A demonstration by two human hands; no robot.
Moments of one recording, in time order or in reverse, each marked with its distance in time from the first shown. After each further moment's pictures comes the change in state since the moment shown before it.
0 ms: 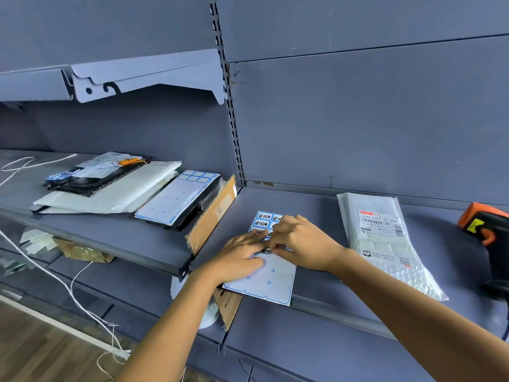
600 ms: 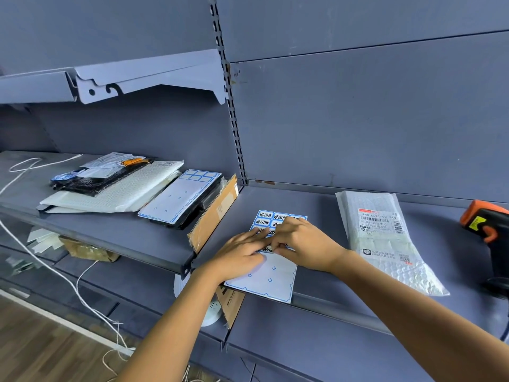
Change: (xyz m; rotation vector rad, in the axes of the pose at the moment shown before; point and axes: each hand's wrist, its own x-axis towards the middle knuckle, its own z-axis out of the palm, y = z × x) left_hand 0.002 0.001 0.002 0.053 0.044 -0.009; right_hand -0.005 0.002 0.007 0.102 -0.004 0.028
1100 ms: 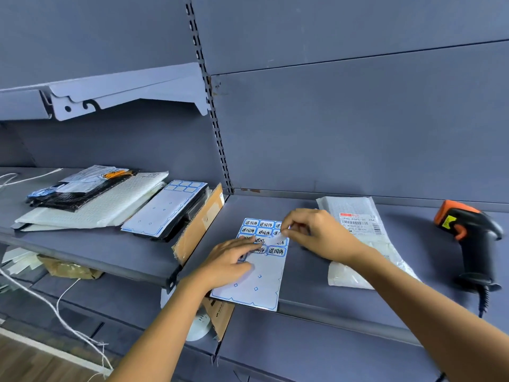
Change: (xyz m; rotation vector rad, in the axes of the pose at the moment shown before) left_hand 0.003 0.000 -0.003 -0.024 0.050 -0.033; right_hand -0.019 -0.002 -0.068 0.355 0.075 0.331
